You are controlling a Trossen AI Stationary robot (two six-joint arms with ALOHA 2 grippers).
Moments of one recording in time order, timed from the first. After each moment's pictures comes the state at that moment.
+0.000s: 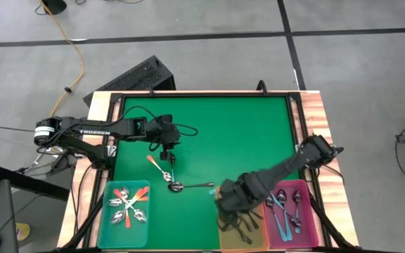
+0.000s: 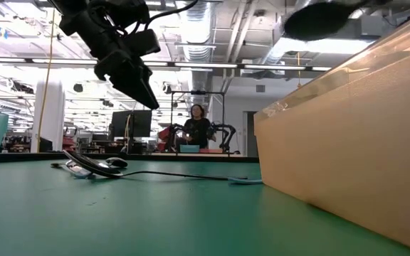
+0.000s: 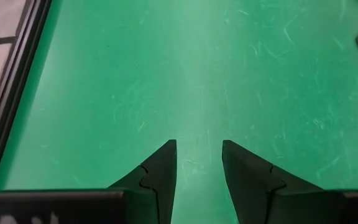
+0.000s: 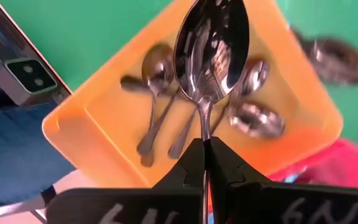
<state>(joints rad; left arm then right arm) 0.20 1.29 0.80 -0.34 -0.07 0.24 0.51 1.95 1.90 -1.40 -0.06 1.10</state>
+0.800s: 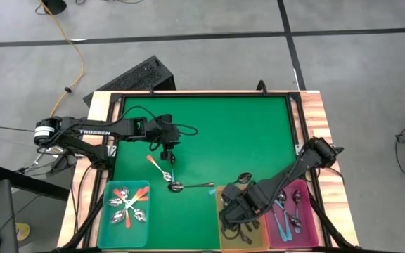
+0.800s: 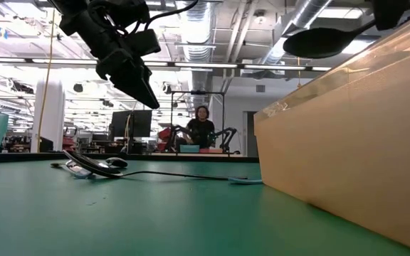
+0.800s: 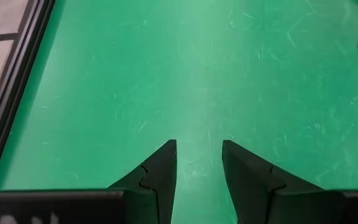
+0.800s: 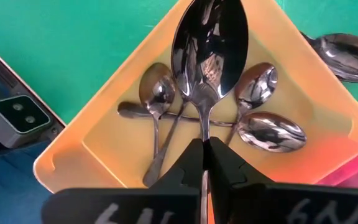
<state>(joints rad) 0.20 1.29 0.80 -0.34 -0.08 0.21 0.58 1.95 1.80 -1.27 0.05 1.28</state>
